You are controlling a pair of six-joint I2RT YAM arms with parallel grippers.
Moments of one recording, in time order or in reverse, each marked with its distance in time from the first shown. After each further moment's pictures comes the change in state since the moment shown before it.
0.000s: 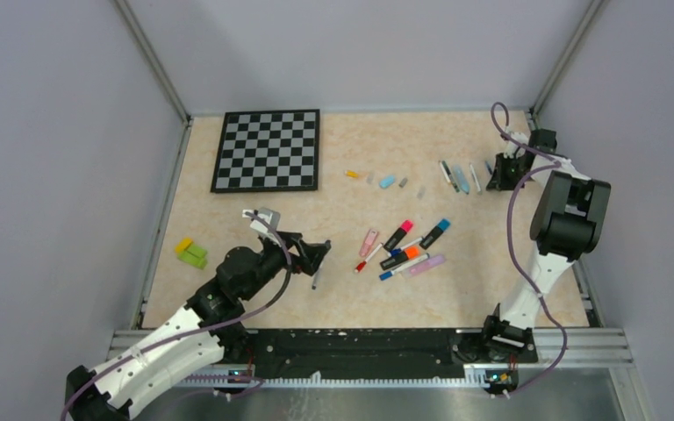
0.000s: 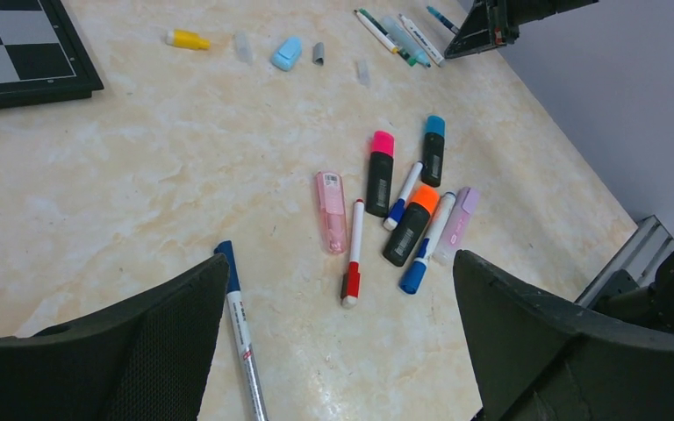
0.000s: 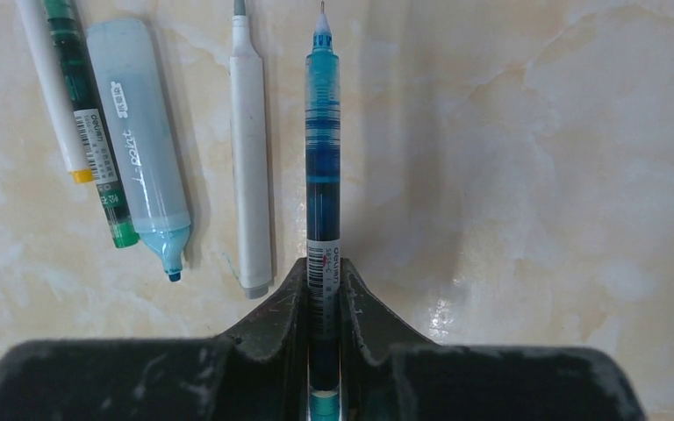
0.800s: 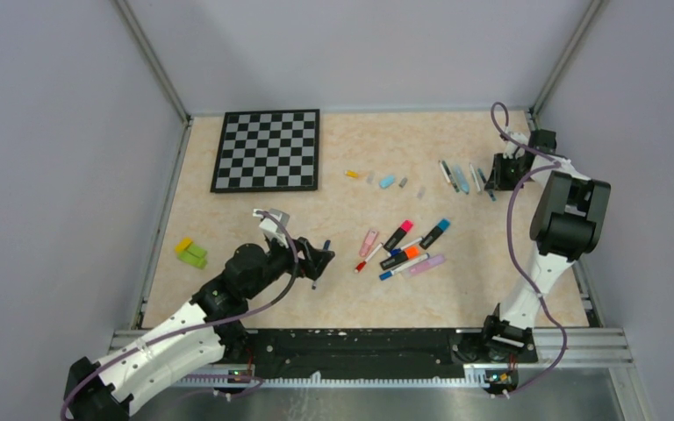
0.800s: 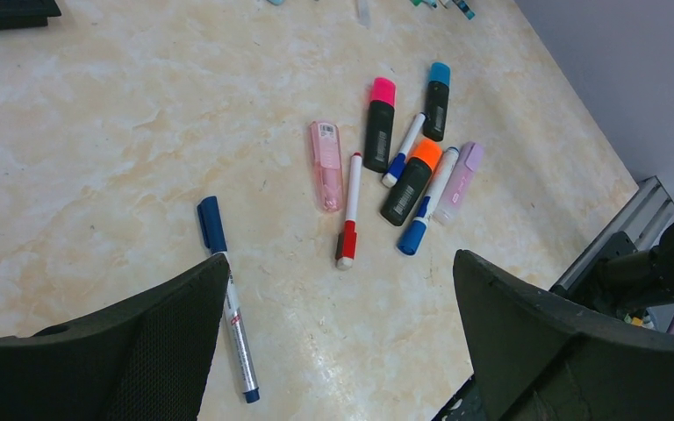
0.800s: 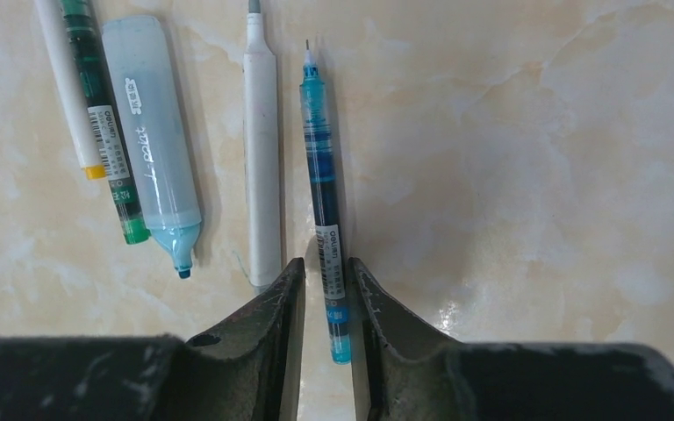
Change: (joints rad) left arm 0.000 0.060 0.000 -0.033 0.053 -0.044; right arm 0.000 0.005 0.004 -0.007 -0.023 0.000
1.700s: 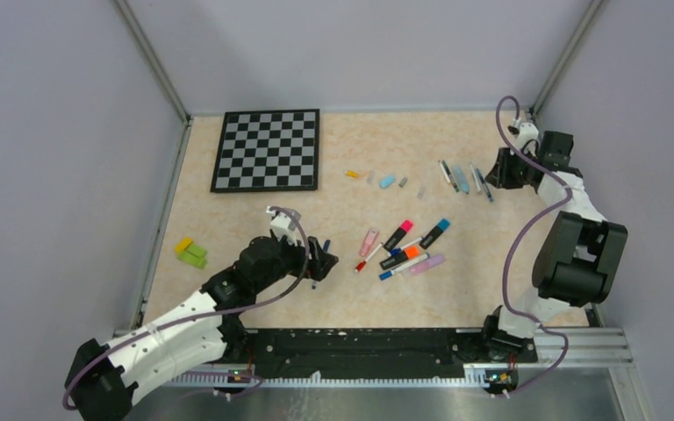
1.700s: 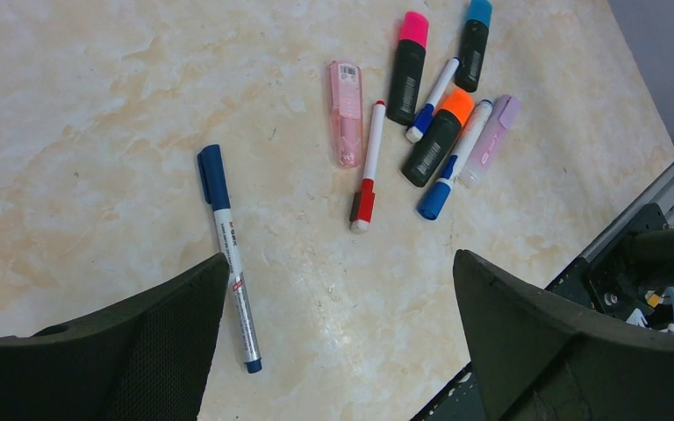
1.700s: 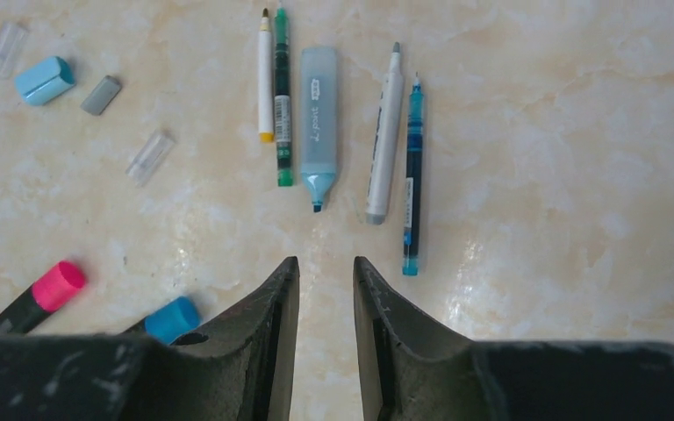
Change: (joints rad) left arm 0.000 0.132 0.034 -0.050 0.026 -0.039; right arm 0.000 -0.374 -0.230 0.085 -0.098 0.008
